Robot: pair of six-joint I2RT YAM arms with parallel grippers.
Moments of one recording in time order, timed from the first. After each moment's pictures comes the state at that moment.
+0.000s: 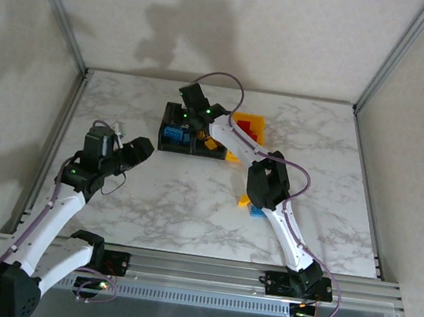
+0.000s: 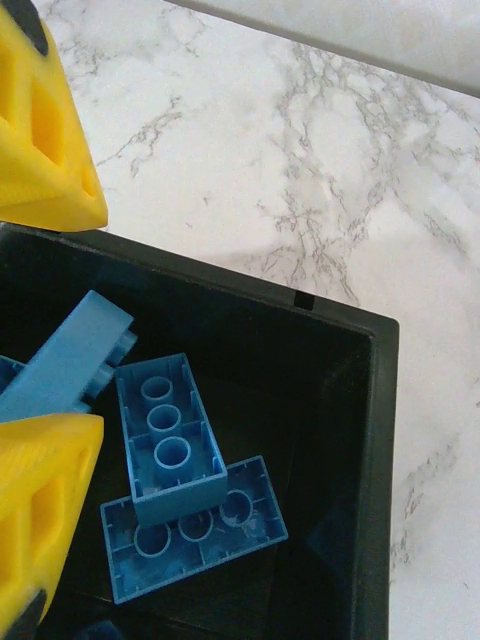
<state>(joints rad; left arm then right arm) -0.16 0.89 0.70 -0.40 0.25 -0.84 0.76 2.48 2.33 -0.60 -0.11 0.61</state>
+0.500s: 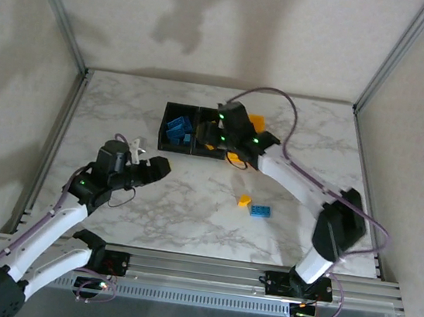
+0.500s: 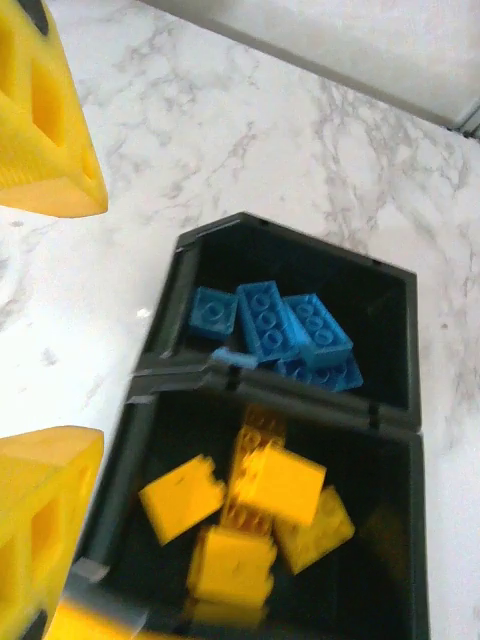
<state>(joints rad) -0.39 0.84 0.60 -0.34 0.33 -0.84 0.76 1.64 1.39 -0.44 0.03 0.58</state>
